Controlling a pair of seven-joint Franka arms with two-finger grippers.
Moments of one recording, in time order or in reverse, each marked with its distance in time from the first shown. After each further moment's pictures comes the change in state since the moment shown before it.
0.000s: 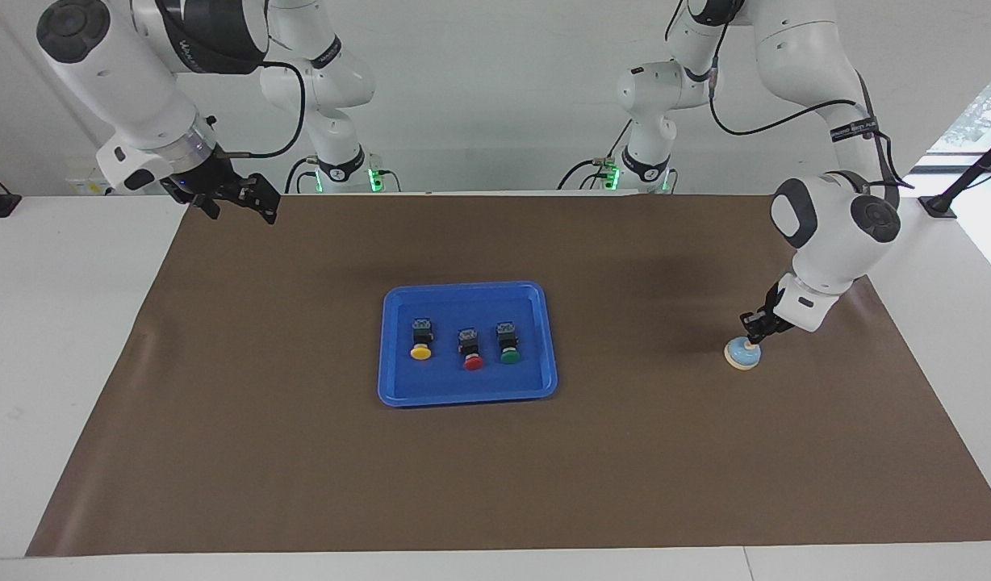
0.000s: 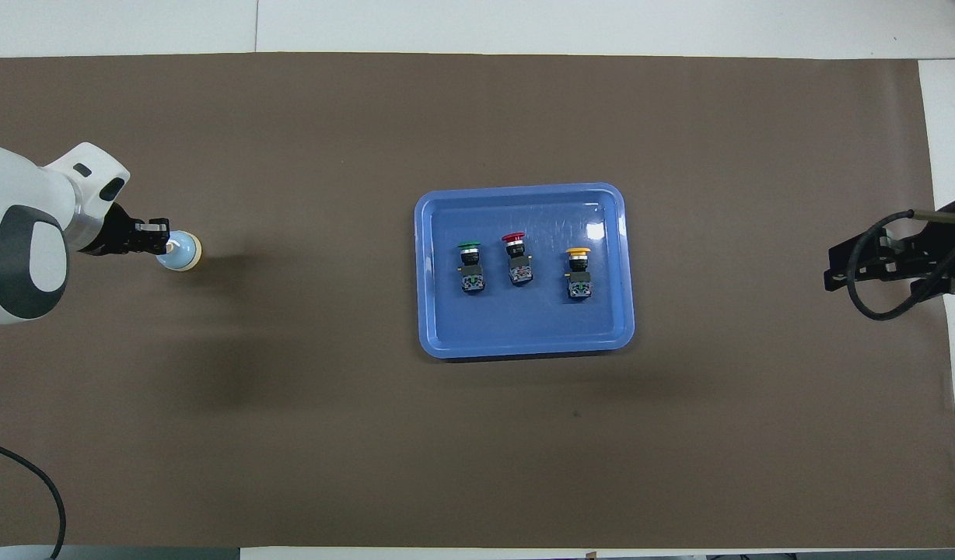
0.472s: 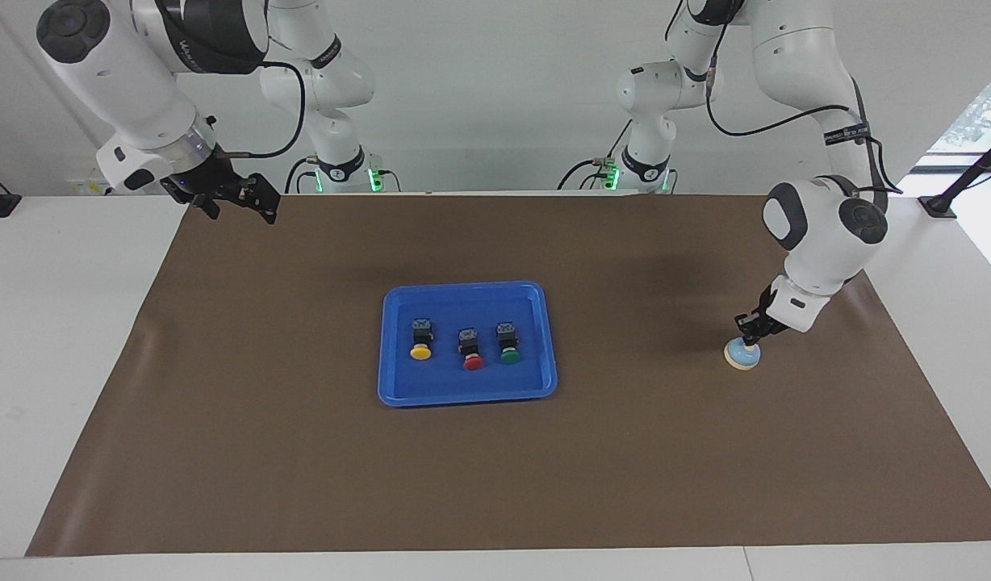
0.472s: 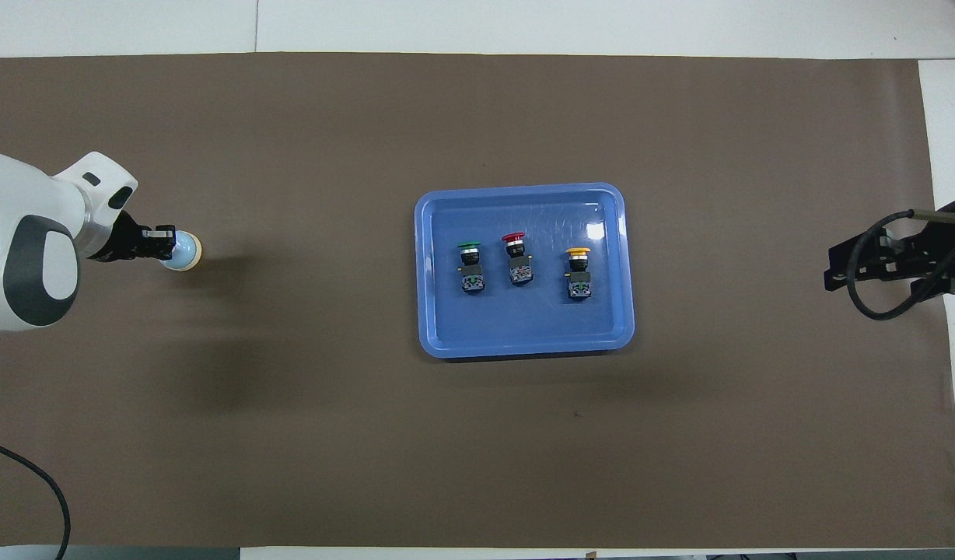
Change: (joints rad) left arm 0.000 -0.006 0.001 -0.048 0.000 0.058 0.000; right arm 0.000 0.000 0.000 0.000 0.000 0.000 0.000
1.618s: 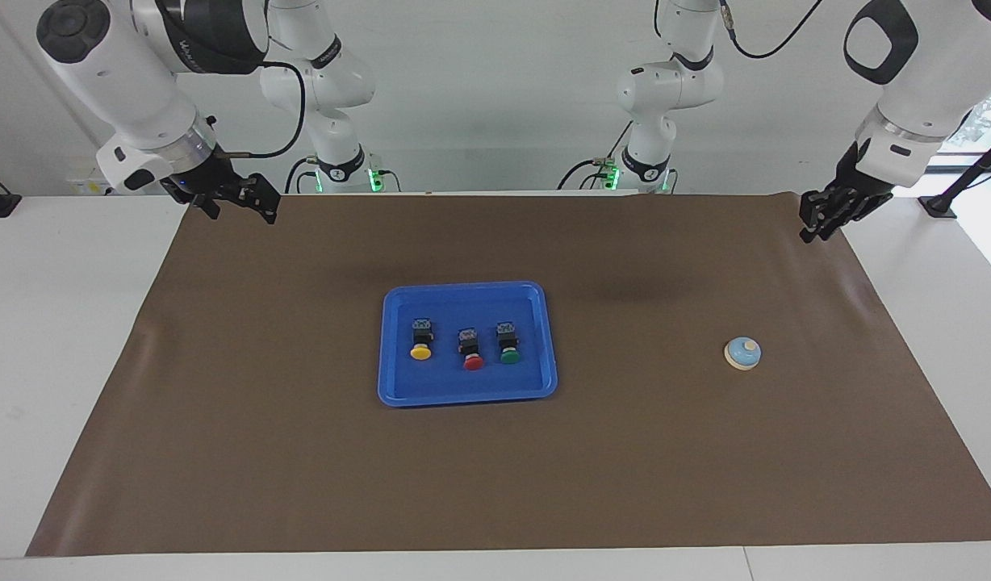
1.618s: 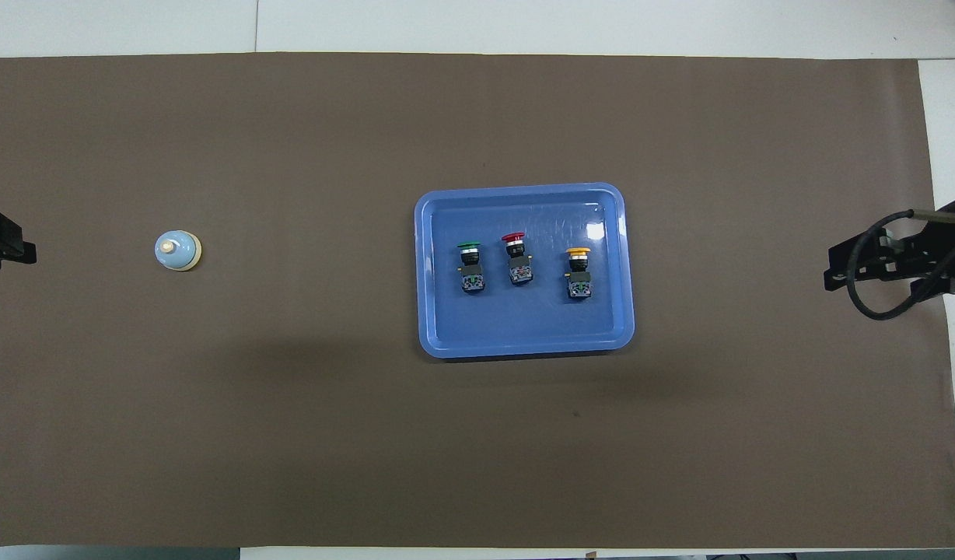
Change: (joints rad) left arm 0.012 -0.314 0.017 0.303 0.000 -0.624 -0.001; right arm 0.000 0.000 0.000 0.000 0.000 0.000 0.000
